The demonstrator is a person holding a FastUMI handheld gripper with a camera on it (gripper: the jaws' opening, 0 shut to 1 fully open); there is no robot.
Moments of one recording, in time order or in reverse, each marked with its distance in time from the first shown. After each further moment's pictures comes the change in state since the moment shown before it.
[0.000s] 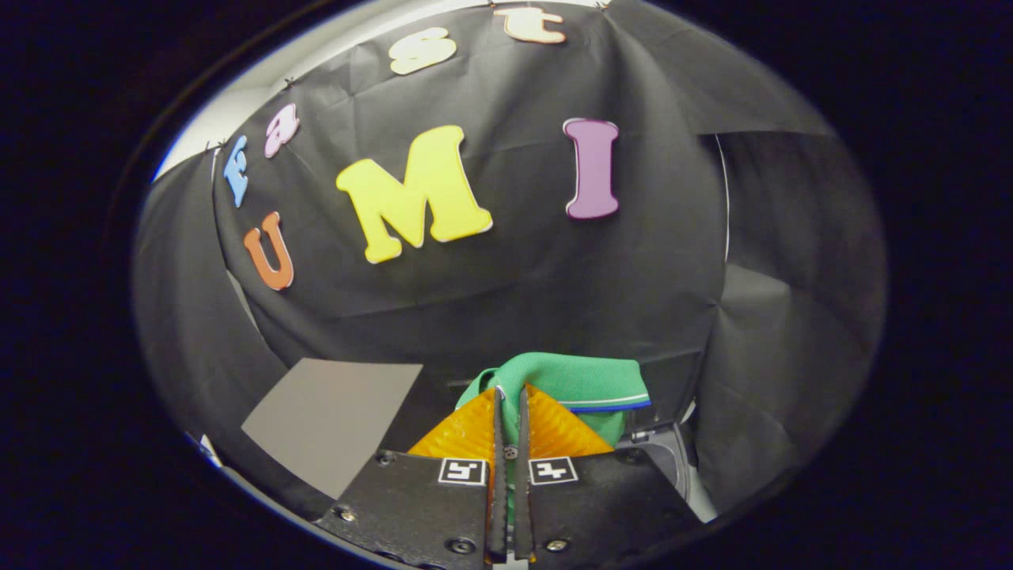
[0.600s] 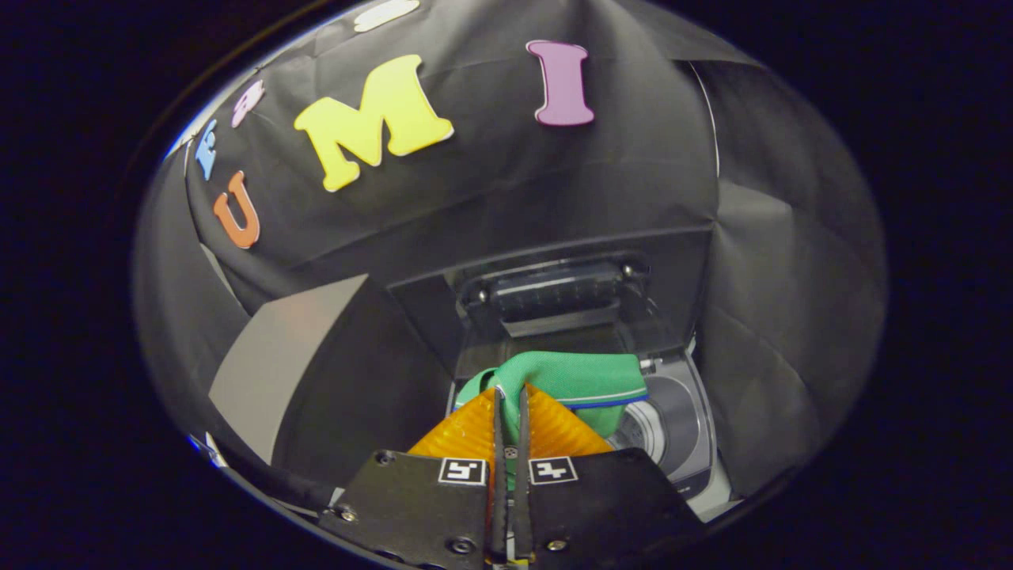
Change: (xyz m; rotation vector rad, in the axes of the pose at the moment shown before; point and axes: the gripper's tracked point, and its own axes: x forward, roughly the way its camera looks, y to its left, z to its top) arm 0.050 -0.046 -0.113 0.061 0.226 -0.062
